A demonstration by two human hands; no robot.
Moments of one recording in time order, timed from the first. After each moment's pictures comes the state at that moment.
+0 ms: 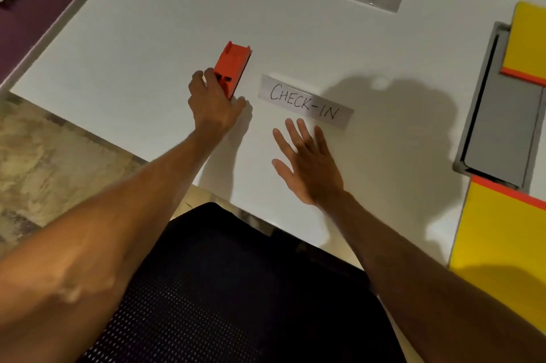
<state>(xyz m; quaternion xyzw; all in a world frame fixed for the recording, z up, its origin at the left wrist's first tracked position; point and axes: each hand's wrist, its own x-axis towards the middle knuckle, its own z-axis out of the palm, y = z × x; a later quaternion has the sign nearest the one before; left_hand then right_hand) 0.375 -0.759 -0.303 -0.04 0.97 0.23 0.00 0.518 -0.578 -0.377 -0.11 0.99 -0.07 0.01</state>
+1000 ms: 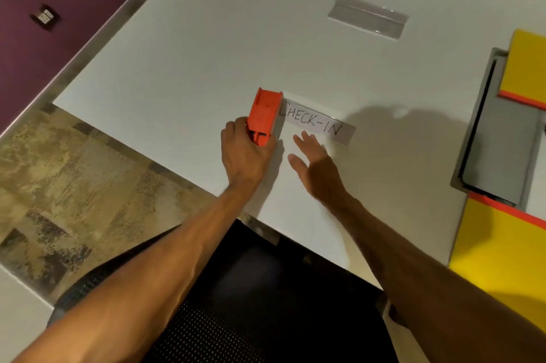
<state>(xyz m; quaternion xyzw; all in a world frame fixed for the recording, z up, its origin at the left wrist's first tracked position) 0.468 -0.727 -0.282 -0.06 0.94 0.34 -0.09 0.512 -0.576 -0.327 0.02 0.90 -0.42 0.06</state>
